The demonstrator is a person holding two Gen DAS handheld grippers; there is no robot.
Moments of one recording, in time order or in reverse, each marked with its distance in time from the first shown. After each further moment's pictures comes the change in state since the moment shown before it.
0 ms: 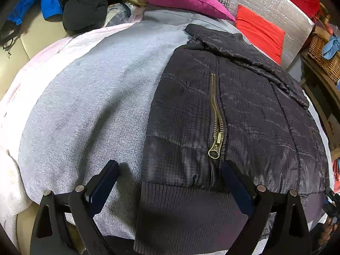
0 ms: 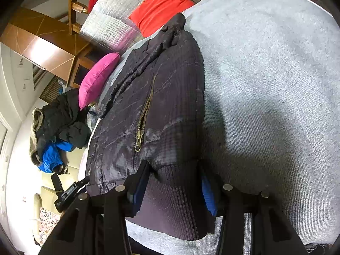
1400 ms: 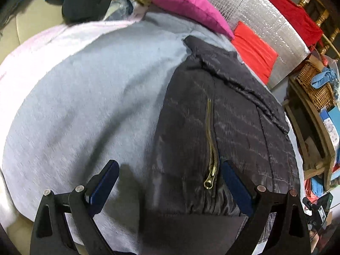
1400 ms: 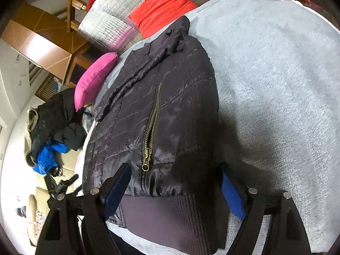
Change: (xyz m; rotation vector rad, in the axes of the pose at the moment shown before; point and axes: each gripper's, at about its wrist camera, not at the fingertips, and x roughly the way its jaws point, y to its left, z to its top) left arm 0.001 0.031 0.034 -0.130 0.024 -0.187; right arm 0.010 0.019 0.027 -0.014 0.001 -0.028
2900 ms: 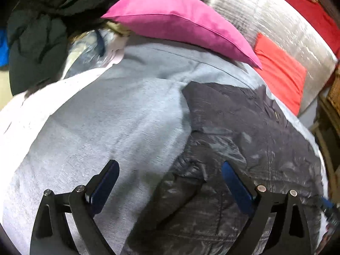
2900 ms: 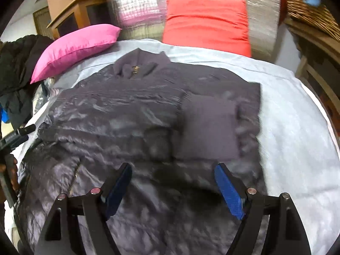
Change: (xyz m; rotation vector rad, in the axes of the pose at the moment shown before) left arm 0.122 -0.075 0.181 0.041 -0.145 0.197; right arm 0.173 0.120 0.194 -0.524 0.000 -0.390
